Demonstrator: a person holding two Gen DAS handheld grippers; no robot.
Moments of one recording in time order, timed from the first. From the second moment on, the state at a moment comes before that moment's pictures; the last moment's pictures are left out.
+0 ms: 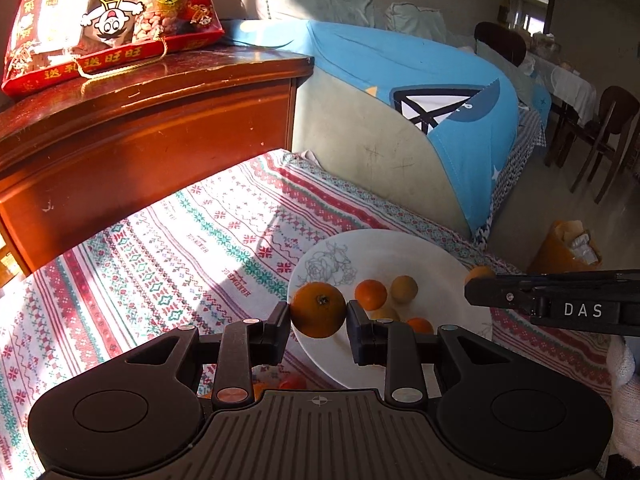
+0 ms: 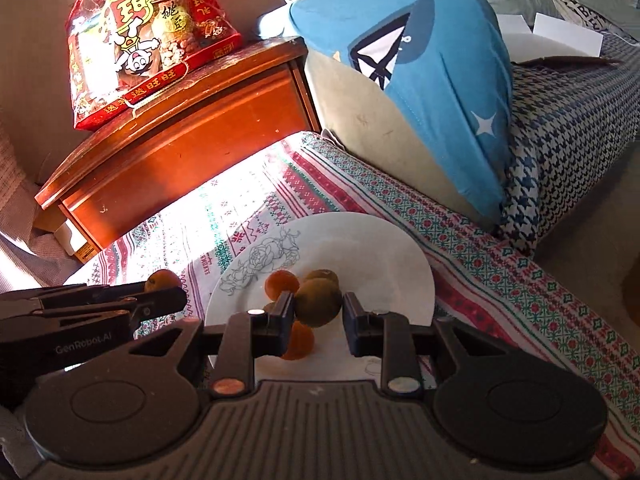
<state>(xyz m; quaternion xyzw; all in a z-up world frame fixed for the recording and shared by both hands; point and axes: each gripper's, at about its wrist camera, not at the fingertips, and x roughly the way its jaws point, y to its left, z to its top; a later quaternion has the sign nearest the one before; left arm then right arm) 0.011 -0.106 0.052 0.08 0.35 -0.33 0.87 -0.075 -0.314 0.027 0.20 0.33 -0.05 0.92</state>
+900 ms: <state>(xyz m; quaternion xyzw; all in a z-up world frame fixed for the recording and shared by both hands) 0.036 -0.139 0.033 0.05 0.39 -0.31 0.86 -0.053 -0.324 0.017 0.26 0.33 -0.06 0.90</state>
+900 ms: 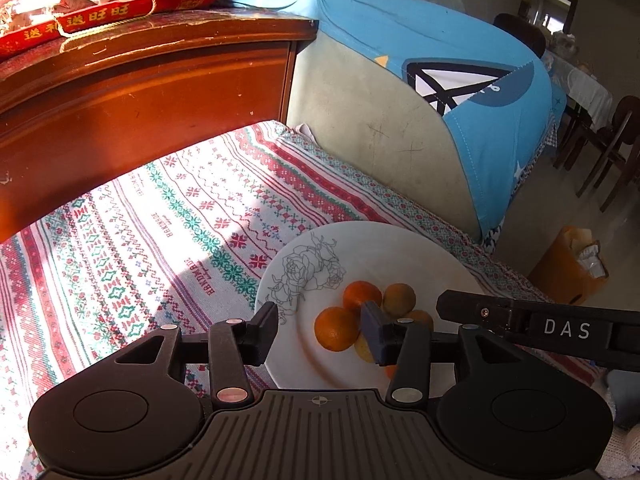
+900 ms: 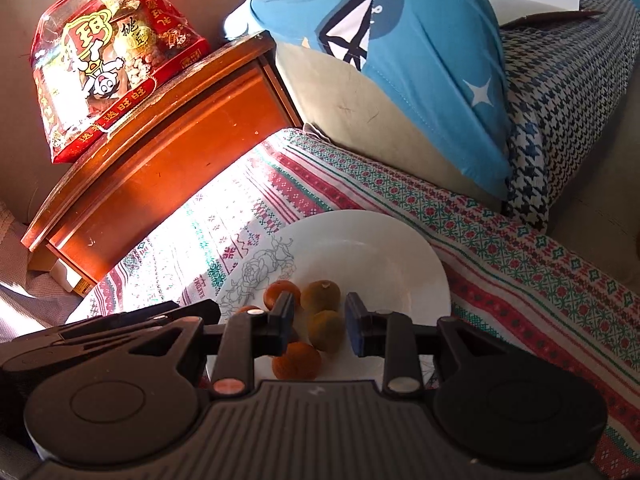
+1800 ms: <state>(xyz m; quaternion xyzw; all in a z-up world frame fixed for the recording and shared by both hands) 0.026 -0.068 0.063 0.05 0.39 -0.25 0.89 -0.069 -0.274 0.043 0.20 0.32 0.02 0.93</state>
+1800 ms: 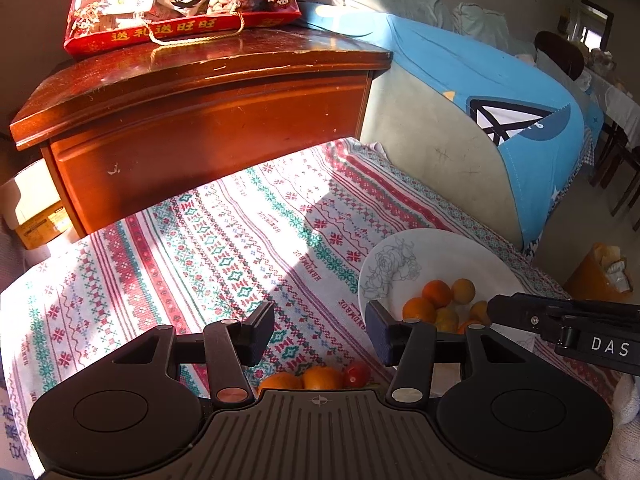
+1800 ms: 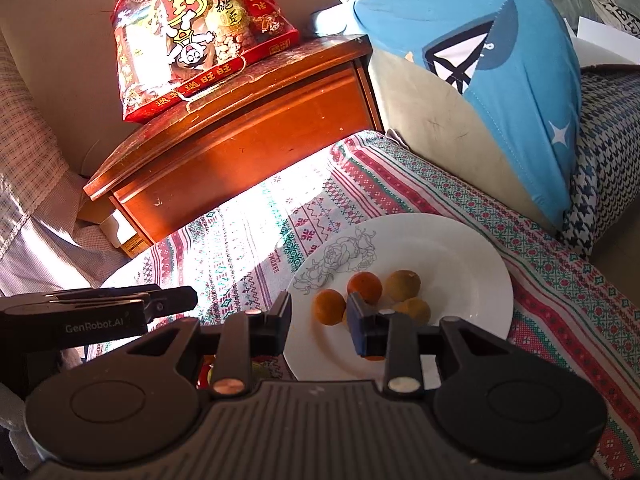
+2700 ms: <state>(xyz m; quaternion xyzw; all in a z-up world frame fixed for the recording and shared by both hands) -0.007 -0.016 0.028 0.08 0.40 -0.26 0.88 -0.050 -0.217 -0.002 0.20 0.39 0.09 0.90</state>
